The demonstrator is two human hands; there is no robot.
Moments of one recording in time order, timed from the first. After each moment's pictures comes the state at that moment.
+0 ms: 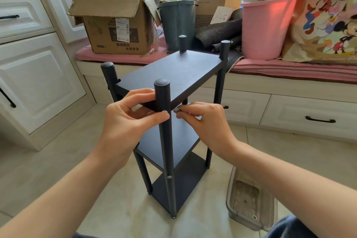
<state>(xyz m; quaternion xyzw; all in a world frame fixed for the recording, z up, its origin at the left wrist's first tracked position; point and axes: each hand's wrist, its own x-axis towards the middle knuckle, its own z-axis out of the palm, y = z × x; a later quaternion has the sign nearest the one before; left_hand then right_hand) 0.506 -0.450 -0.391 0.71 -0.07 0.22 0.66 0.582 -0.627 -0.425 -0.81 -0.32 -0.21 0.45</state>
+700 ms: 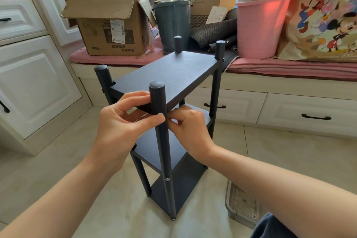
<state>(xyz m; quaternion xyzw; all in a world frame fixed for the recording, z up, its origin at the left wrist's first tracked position) 0.508 -0.447 -0.392 0.71 -0.08 0.22 0.67 0.577 -0.593 -0.436 -0.80 -0.29 -0.21 0.48</state>
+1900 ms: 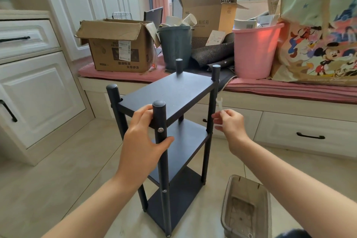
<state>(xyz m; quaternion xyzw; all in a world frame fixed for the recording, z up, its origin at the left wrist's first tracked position) 0.504 -0.478 -0.397 0.87 -0.03 0.35 0.36 0.632 -0.677 -0.421 -0.73 0.04 -0.07 0.68</state>
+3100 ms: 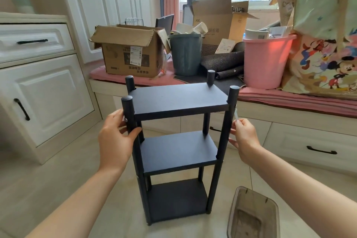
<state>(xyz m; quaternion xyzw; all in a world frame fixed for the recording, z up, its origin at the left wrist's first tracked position) 0.535 -0.394 -0.414 0.80 0.08 0.42 0.42 0.650 -0.681 -0.425 -0.74 0.10 -0.04 0.66</state>
